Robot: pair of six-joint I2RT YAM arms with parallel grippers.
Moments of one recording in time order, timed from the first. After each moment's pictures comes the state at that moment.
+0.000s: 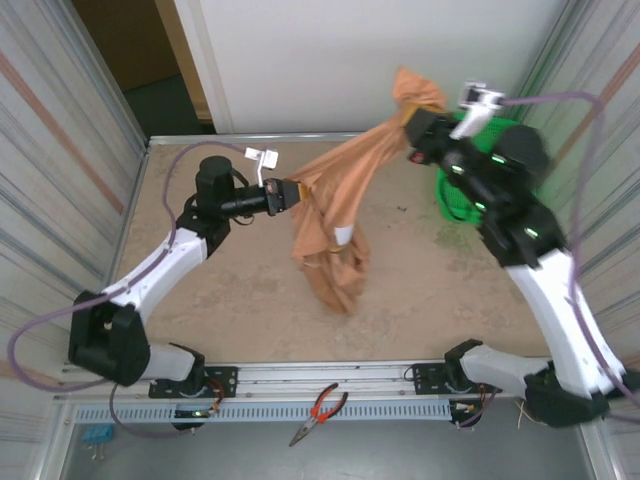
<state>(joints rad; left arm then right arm) -0.34 1.41 1.02 0.15 0.83 -0.59 0.49 1.17 1.54 -0.32 -0.04 0.49</state>
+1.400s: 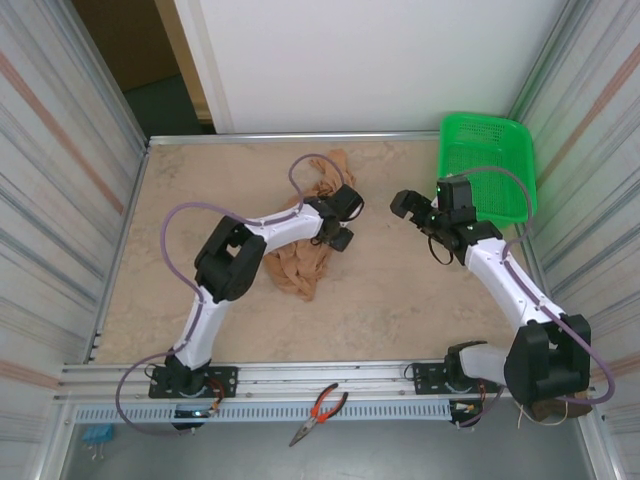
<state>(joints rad) -0.77 2.21 1.69 -0.64 -0.21 -0.09 0.20 1.23 0.90 -0.39 -0.11 0.70</state>
